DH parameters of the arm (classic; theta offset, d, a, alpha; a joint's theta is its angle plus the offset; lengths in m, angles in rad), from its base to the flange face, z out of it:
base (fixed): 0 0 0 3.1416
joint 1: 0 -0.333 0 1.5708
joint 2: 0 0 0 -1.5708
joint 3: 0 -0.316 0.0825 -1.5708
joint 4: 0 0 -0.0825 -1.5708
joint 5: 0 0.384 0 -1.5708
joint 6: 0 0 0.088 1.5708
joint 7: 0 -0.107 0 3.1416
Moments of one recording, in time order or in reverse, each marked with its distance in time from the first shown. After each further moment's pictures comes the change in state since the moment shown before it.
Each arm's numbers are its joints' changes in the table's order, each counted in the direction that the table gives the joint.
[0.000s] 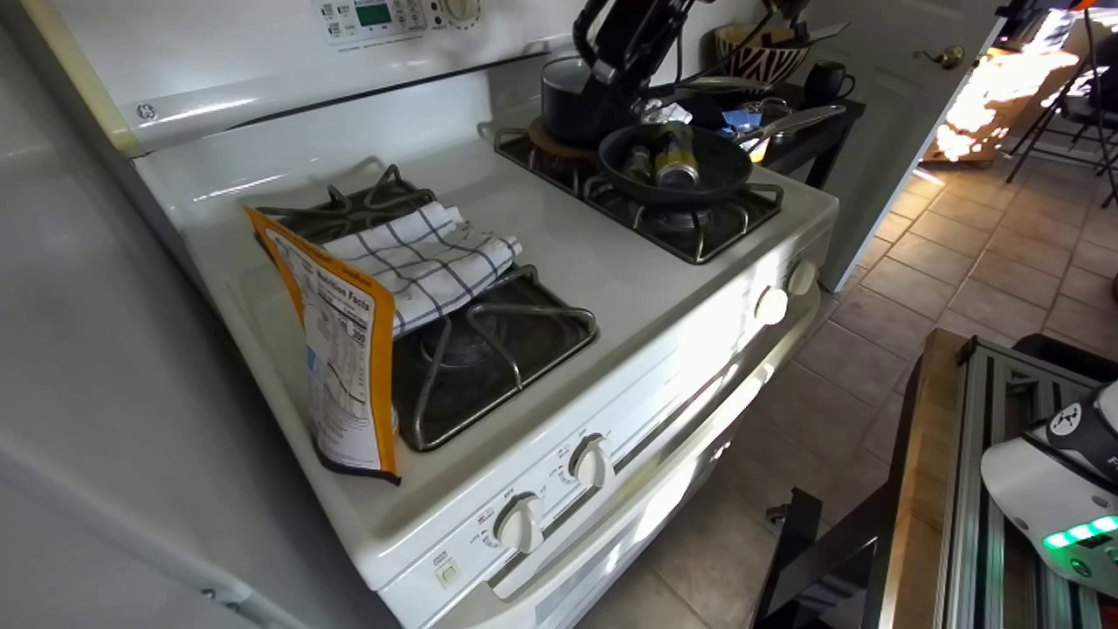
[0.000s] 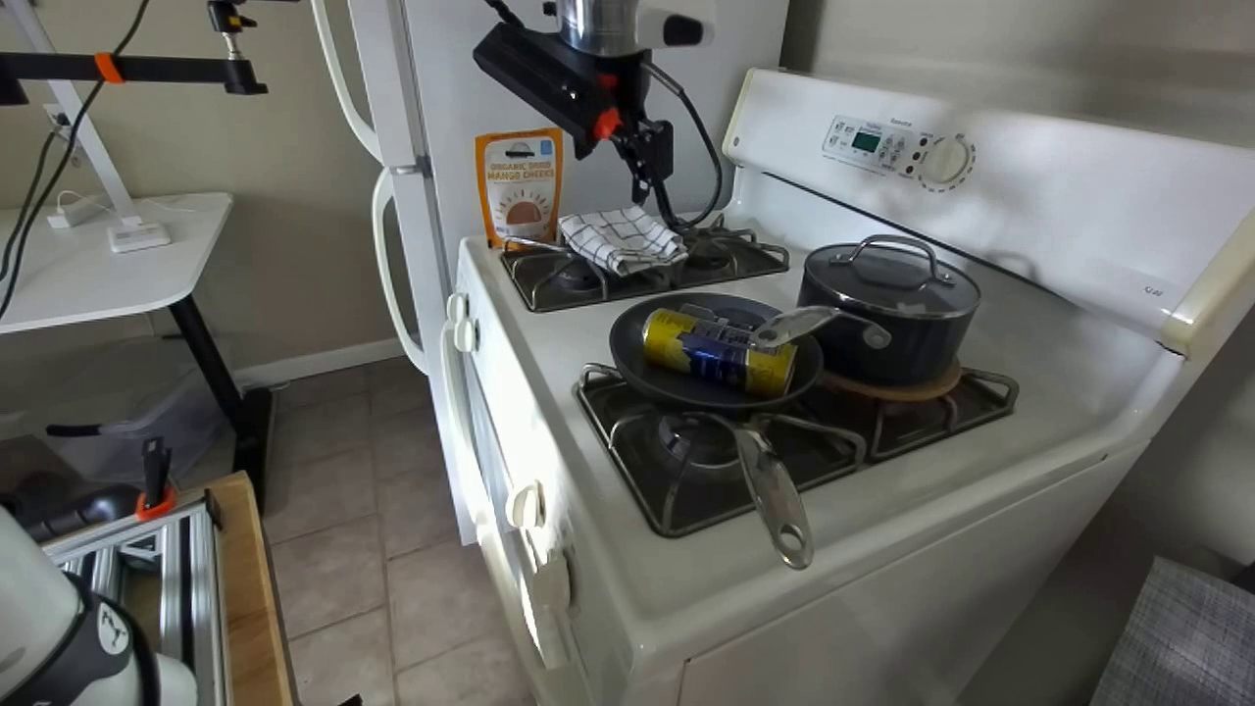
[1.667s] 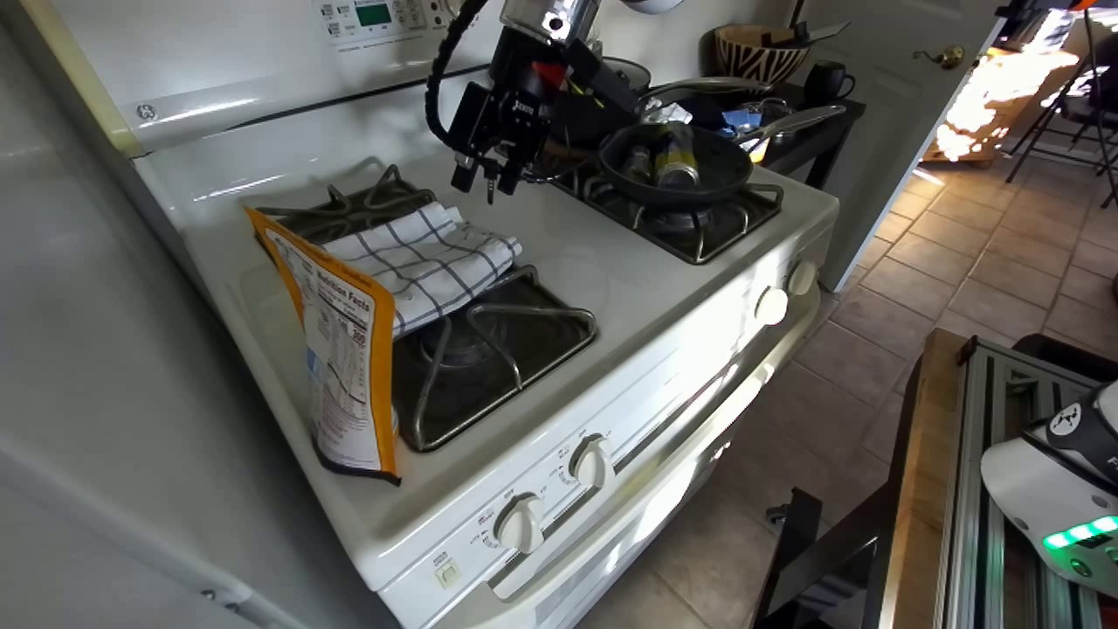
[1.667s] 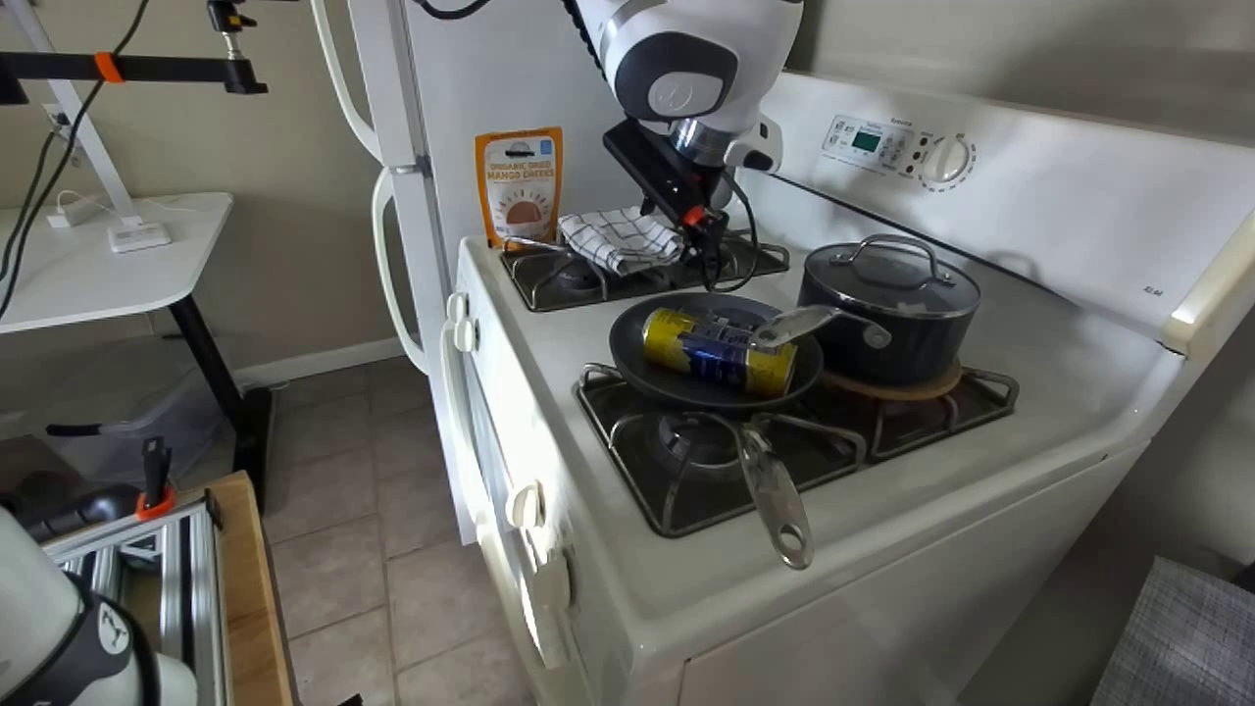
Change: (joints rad) arm 0.144 0.569 -0.145 0.502 0.076 0.122 -0.068
